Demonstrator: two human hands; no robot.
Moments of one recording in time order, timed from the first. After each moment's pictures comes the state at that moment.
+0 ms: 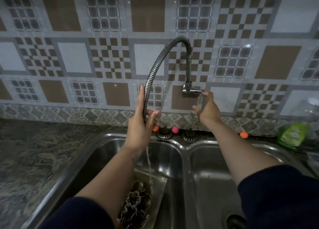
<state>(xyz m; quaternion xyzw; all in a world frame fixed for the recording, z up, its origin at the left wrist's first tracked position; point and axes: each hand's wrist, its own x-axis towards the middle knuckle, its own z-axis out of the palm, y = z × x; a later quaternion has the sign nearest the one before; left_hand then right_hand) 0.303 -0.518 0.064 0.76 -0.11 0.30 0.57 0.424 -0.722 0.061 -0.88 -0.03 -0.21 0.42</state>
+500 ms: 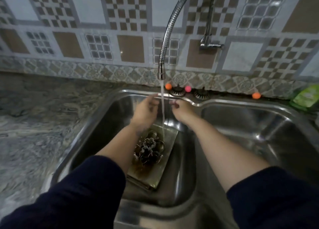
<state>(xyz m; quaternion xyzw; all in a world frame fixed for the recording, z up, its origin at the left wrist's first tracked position) 0.247 -0.479 -0.014 0.87 0.03 0.12 0.48 0.315 -0.616 -0.027 -0.91 -0.07 0.06 0.40</state>
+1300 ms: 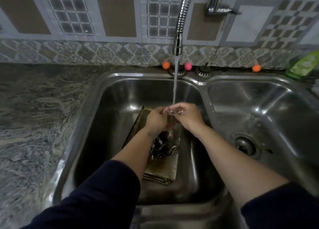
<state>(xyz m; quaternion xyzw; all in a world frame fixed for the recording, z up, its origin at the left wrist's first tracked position) 0.276 -0.470 -0.109 0.73 0.13 -0.12 0.66 0.281 -0.592 -0.096 -0.87 0.03 0.01 0.48</state>
